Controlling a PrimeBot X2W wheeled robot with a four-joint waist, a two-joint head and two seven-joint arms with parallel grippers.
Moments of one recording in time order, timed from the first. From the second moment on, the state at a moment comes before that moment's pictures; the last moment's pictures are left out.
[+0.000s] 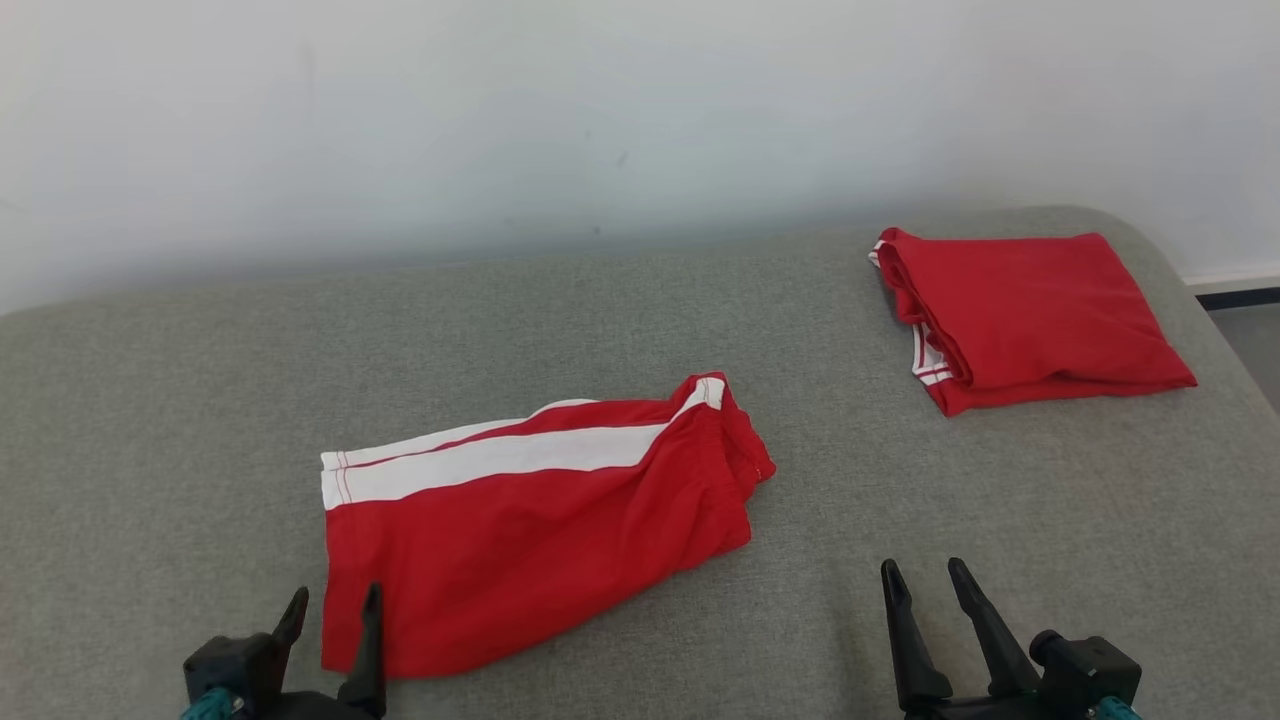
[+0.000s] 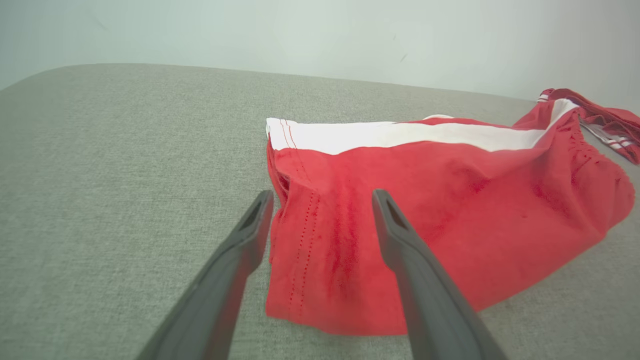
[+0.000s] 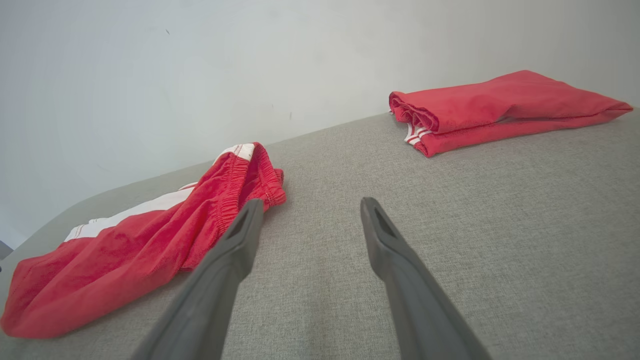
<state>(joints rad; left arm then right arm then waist) -0.22 0.35 -0.46 0.49 -0.69 0.10 -0.26 -0.02 -0.06 0.12 0.30 0.32 0.13 -0.26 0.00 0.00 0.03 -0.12</state>
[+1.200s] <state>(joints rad) 0.10 0.07 0.02 0.11 -0.20 -0.03 -0.26 -0.37 -0.06 0.12 0.59 0.23 0.13 -0.18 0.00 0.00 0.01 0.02</state>
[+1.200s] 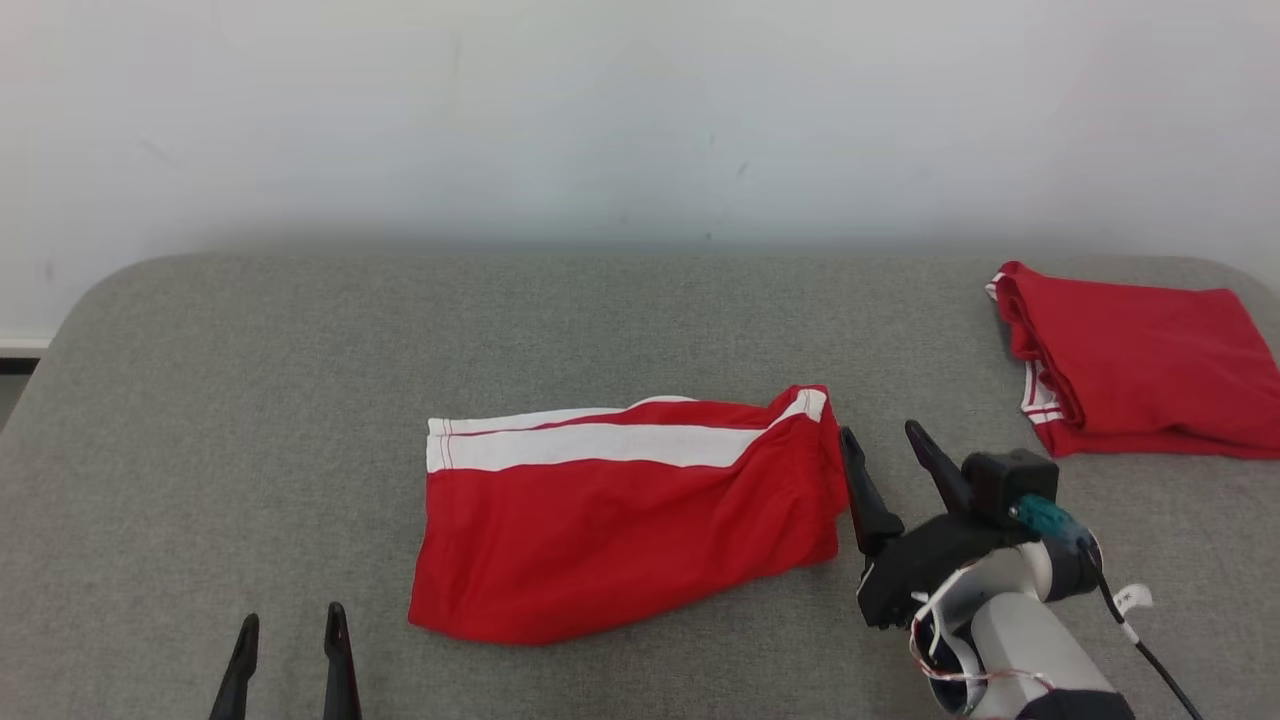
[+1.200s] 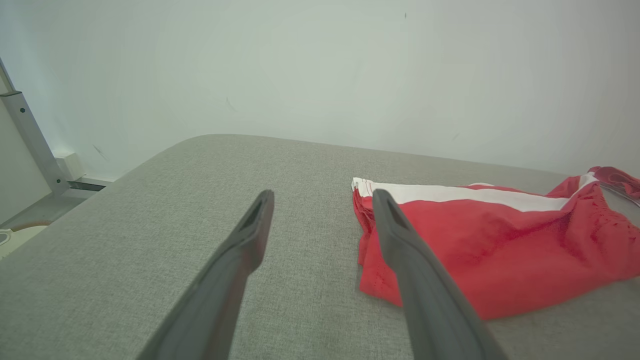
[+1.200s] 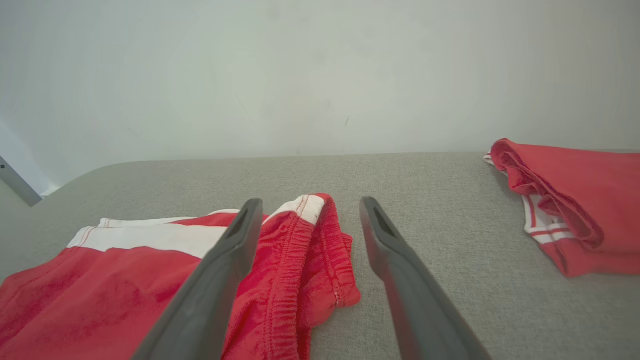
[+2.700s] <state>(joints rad) -0.04 0.05 0.01 0.21 -0.19 -0.07 -0.26 -0.74 -0.06 0.22 1.23 0.49 0.13 0.00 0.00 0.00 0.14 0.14</state>
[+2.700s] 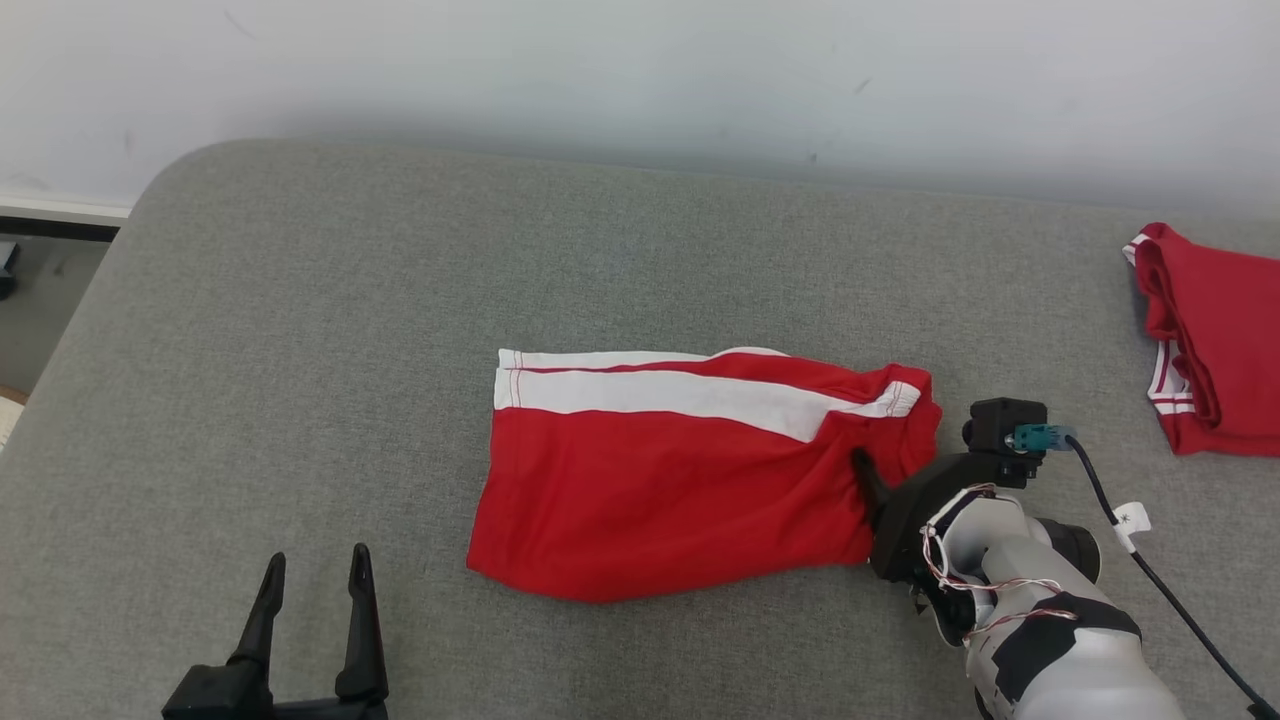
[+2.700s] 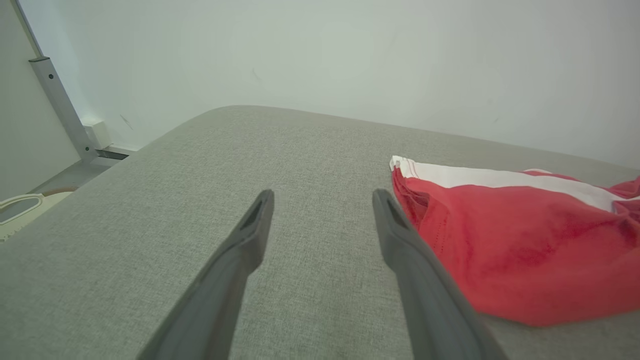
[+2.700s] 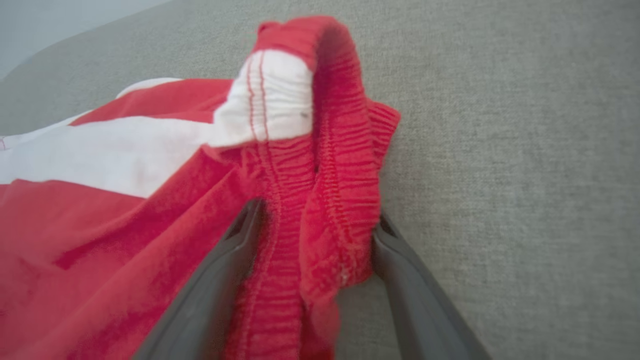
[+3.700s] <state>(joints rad) 0.02 0.05 0.01 0.24 -0.22 -0.08 -0.26 -0.61 -0.34 0.47 1.05 0.65 0.13 0.04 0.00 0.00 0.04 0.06</state>
